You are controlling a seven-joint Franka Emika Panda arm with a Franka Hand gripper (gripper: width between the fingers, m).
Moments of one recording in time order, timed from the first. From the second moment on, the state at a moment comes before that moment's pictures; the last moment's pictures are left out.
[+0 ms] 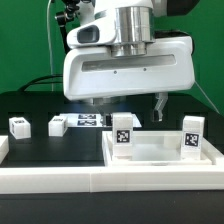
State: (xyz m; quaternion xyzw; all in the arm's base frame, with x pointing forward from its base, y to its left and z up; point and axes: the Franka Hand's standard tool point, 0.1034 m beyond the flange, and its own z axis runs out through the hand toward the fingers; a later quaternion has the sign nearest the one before) arm 0.604 0.011 0.082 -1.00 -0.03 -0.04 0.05
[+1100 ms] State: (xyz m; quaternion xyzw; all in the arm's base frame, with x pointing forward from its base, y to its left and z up) arm 0.611 -0.008 0.084 -1.00 -0.02 -0.04 0.04
